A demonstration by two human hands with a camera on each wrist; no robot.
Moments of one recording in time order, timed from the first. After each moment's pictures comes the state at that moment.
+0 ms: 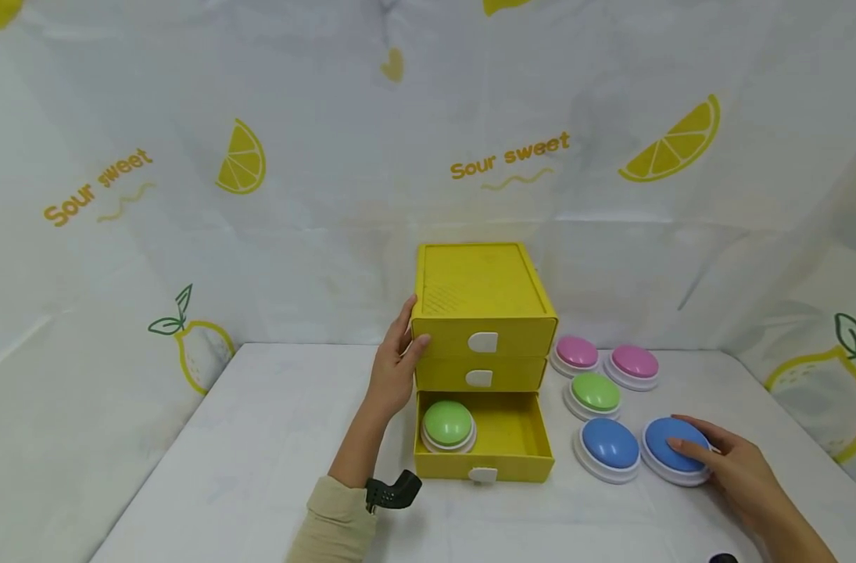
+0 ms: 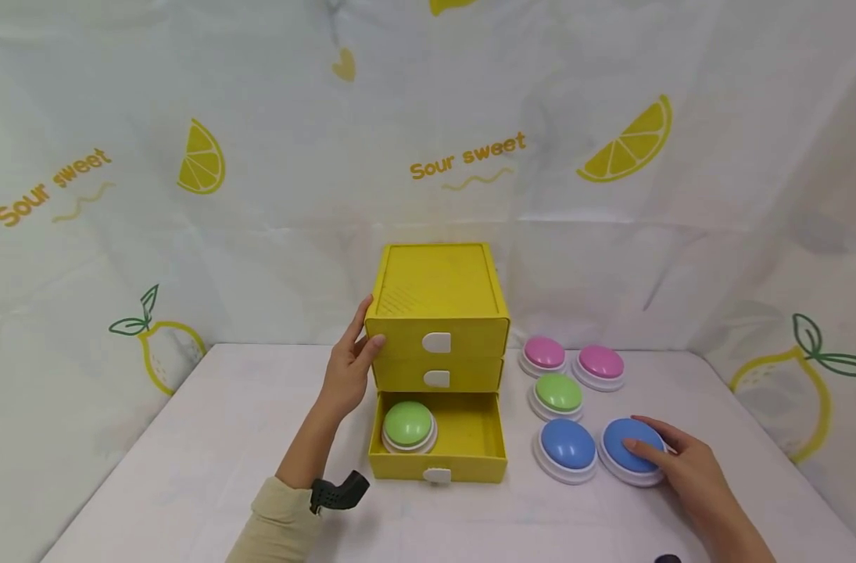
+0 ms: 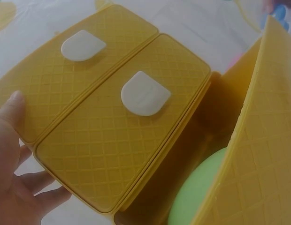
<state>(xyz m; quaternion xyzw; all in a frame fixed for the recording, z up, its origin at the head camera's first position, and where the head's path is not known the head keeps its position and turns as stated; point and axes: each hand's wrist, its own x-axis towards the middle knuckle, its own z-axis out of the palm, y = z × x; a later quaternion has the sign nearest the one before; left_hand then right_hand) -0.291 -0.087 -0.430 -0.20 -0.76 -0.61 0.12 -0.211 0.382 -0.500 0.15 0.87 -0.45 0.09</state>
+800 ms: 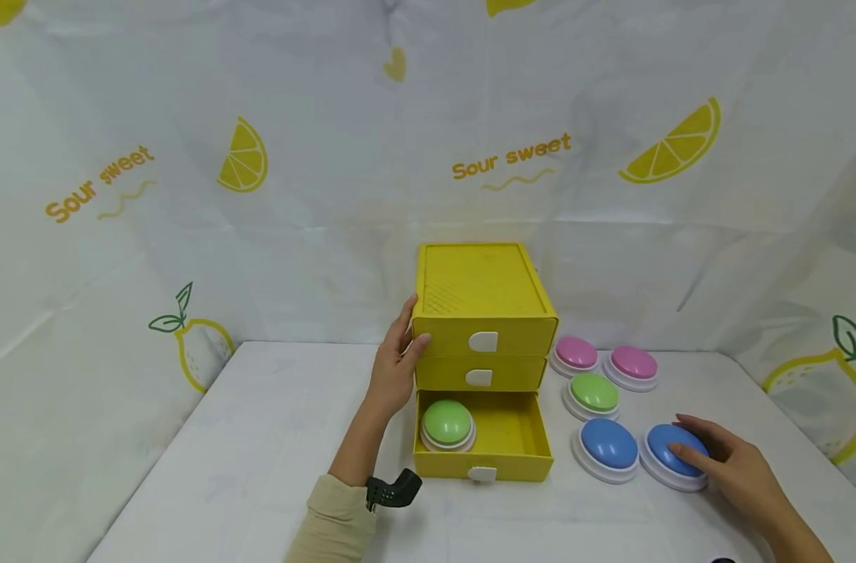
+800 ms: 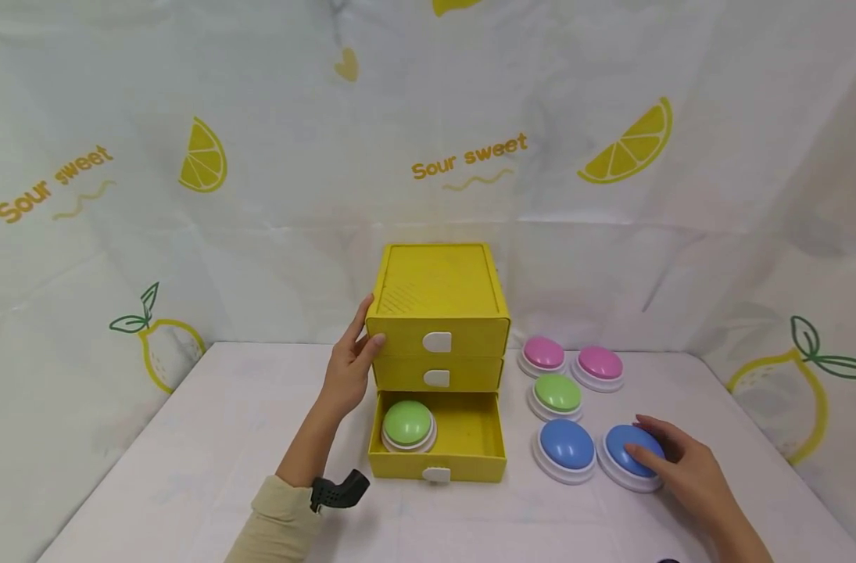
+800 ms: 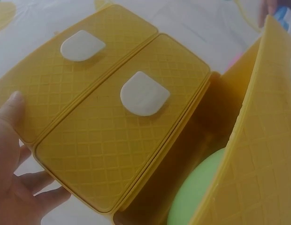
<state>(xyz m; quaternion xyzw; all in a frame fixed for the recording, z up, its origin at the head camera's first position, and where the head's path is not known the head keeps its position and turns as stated) -0.292 -0.087 -0.431 -0.20 -0.76 -0.61 0.12 -0.202 0.384 -0.507 0.08 0.93 -0.35 -0.02</state>
